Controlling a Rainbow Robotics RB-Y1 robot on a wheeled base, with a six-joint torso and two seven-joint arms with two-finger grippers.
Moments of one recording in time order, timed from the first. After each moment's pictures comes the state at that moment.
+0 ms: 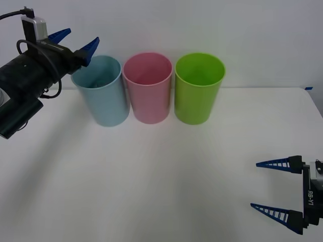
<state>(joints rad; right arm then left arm) 0.29 -0.80 -0.16 -1.79 1.16 -1.21 0.01 -0.46 0.83 -0.25 -1.55 -1.08 -0.16 0.36</state>
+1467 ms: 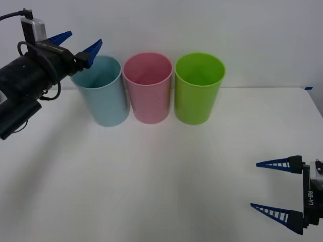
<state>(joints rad) 0.29 -0.80 -0.16 -1.79 1.16 -1.21 0.01 -0.45 0.85 -0.26 -1.55 -1.00 -0.19 0.36</state>
